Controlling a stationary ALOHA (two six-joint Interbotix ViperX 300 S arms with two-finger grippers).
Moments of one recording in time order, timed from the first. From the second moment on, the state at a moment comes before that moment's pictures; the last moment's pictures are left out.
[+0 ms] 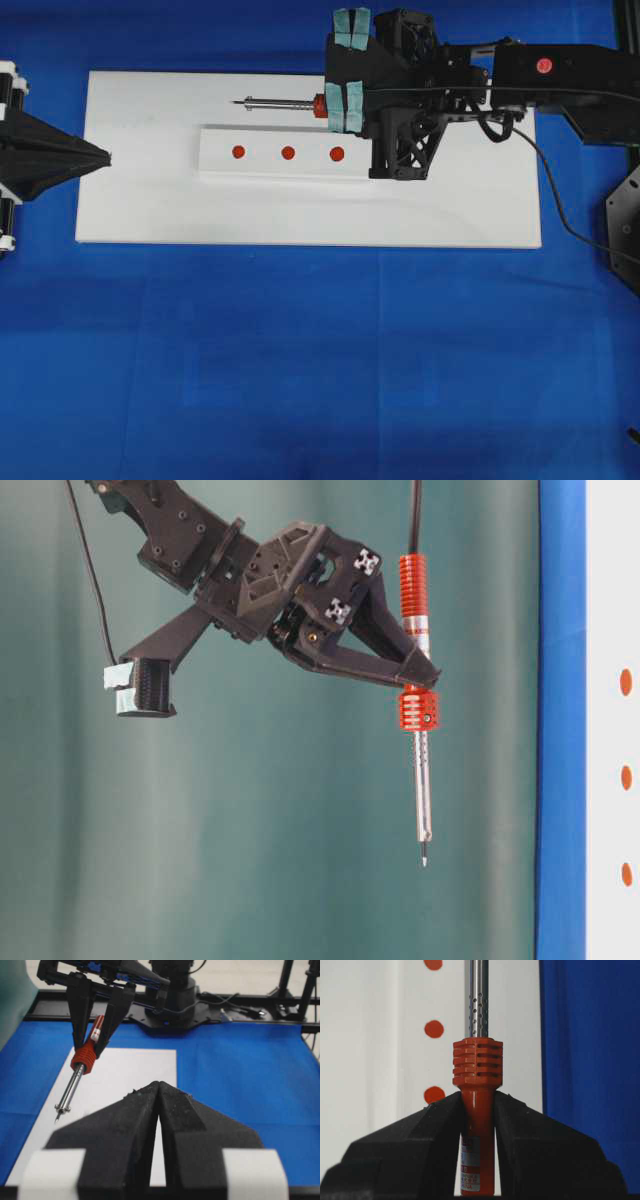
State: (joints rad) left arm 0.02 -0.98 1.22 0.00 -0.29 0.00; right arm -0.17 -0.08 0.39 -0.23 0.58 0.10
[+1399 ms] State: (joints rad) left arm 0.02 -0.98 1.22 0.00 -0.29 0.00; right arm -0.17 -0.08 0.39 -0.20 0.86 0.09
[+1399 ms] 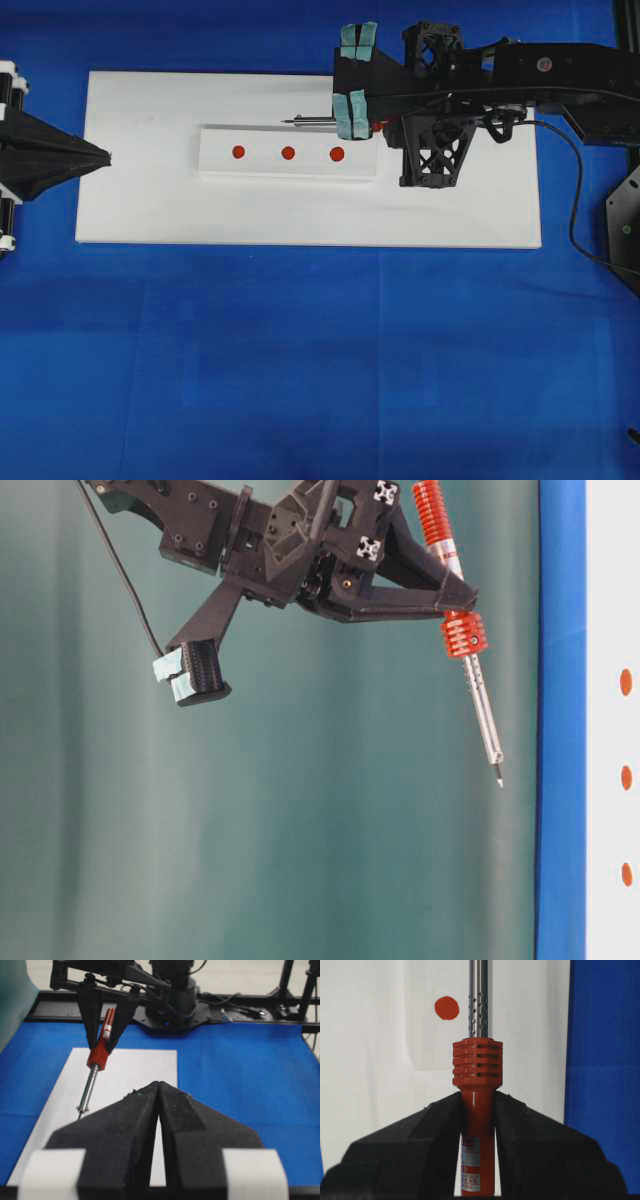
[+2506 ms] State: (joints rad) left arm 0.02 -0.98 1.22 0.00 -0.29 0.00; right arm -0.14 0.18 0.24 -0.19 0.80 0.09
